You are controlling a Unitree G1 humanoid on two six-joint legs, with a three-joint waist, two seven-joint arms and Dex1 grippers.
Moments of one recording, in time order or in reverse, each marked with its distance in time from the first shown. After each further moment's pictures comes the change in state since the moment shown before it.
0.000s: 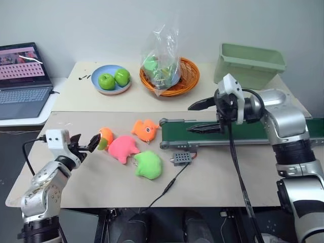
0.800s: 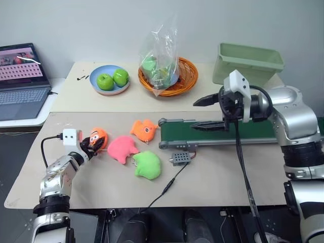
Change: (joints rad) left arm -0.203 0.034 -0.097 0.468 0.133 -0.189 -0.147; right arm 0.020 -0.055 -0.020 -0.094 0.000 0.029 -0.062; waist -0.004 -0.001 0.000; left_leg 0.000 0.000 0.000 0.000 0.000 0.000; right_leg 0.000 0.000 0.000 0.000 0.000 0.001
